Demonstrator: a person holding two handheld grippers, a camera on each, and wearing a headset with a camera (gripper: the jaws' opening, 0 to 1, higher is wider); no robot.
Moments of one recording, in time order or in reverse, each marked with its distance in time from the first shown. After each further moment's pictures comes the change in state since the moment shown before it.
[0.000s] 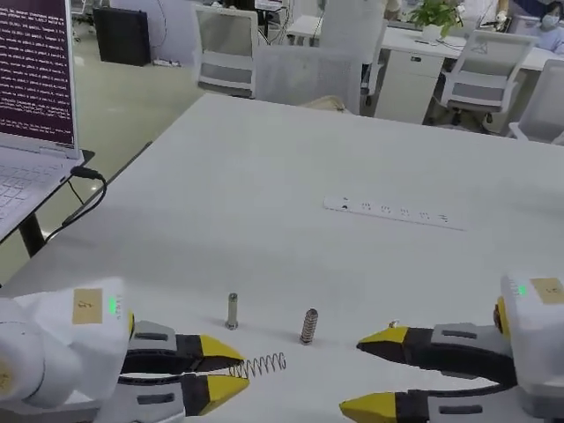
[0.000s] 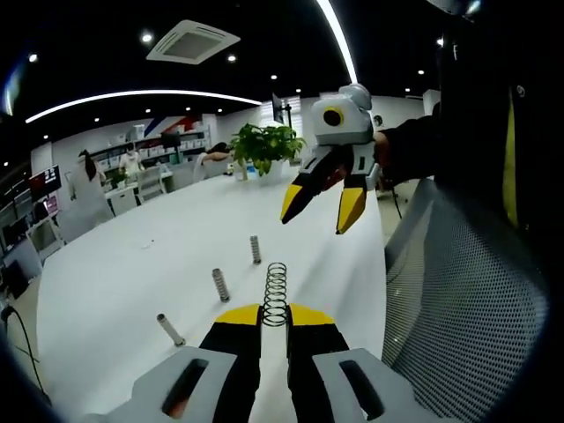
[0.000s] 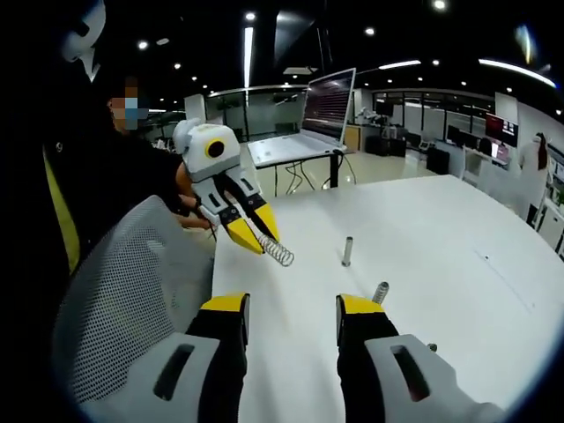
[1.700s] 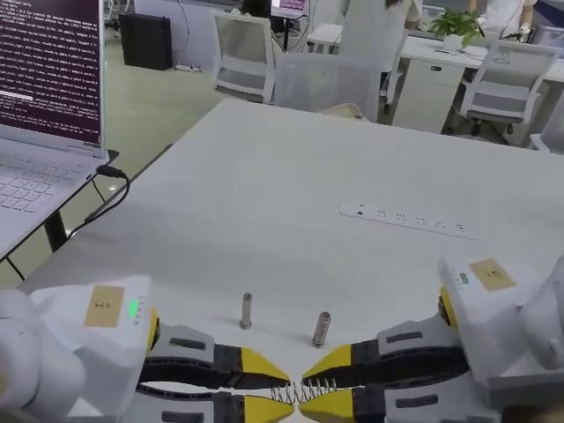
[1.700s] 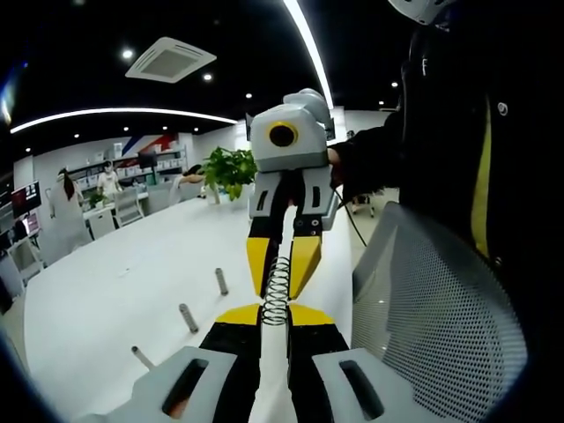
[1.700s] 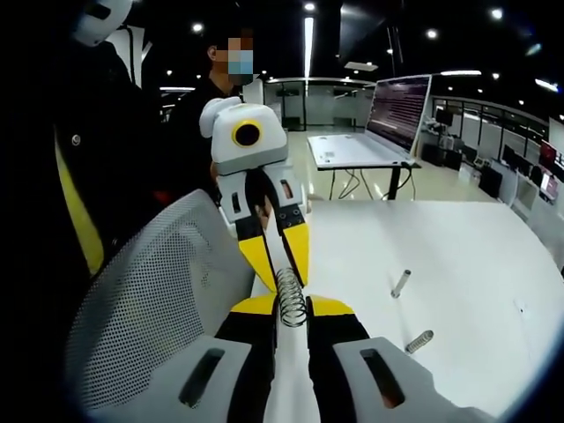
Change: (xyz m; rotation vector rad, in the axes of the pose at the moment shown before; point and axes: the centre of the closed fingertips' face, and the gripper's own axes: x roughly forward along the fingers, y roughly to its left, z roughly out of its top) left arm -0.001 -0.038 0.034 0.032 -0.090 -0.111; right arm 0.027 0.047 0.024 -0.156 0.080 0.246
